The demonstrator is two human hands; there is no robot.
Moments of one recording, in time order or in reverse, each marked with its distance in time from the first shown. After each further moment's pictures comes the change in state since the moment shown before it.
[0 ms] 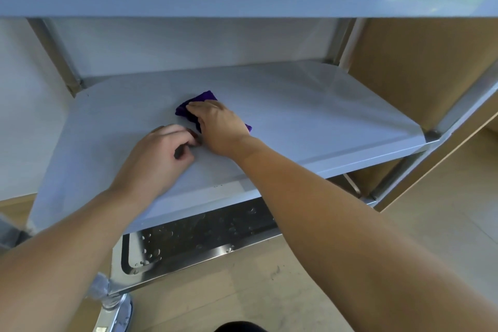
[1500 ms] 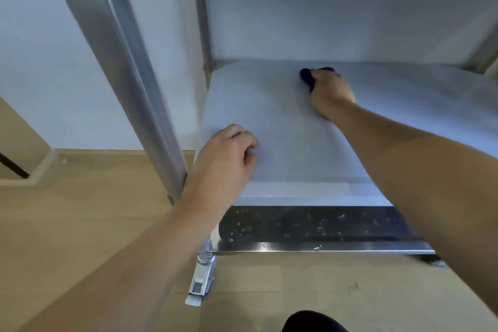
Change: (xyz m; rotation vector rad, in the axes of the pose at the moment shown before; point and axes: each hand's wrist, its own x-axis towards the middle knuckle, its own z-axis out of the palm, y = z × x) left_hand -0.084 -0.047 -0.068 0.062 0.150 -0.208; right_hand 0.097 -0.009 0.027 -0.007 0.101 0.296
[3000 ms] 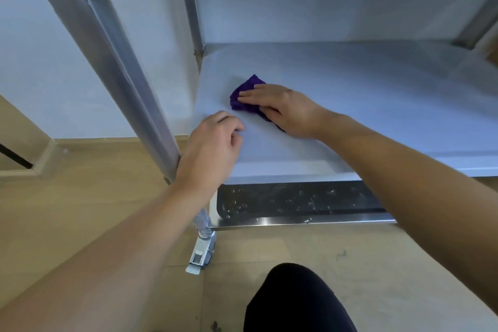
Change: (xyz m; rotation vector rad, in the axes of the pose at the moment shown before) left_hand 0.001 0.007 0.000 0.070 -0.015 -0.044; right_hand -0.098 -0.028 -0.017 0.122 -0.295 -0.746
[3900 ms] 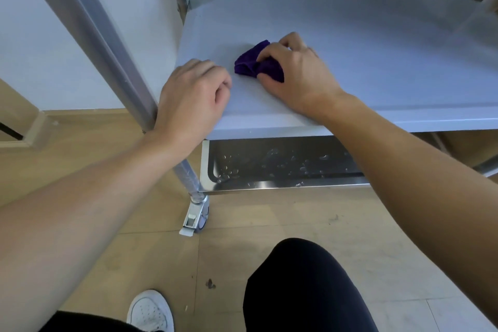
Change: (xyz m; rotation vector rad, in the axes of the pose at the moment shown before) left_hand -0.005 -0.003 -0.003 0.135 0.144 0.269; right_hand -0.047 -0.039 -0.003 -0.105 0.257 0.343
